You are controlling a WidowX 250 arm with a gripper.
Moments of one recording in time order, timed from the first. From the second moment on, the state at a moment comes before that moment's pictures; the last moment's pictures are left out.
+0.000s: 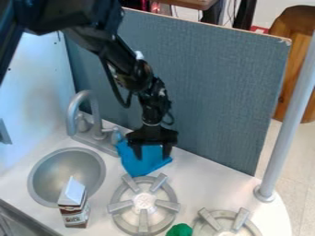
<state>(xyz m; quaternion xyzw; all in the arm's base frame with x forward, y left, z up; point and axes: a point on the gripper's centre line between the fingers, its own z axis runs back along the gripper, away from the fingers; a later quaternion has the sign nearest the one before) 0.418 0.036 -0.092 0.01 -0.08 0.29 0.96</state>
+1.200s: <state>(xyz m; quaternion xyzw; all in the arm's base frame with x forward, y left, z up) 0.447 0.079 -0.131 0.14 -0.05 0.30 0.94</state>
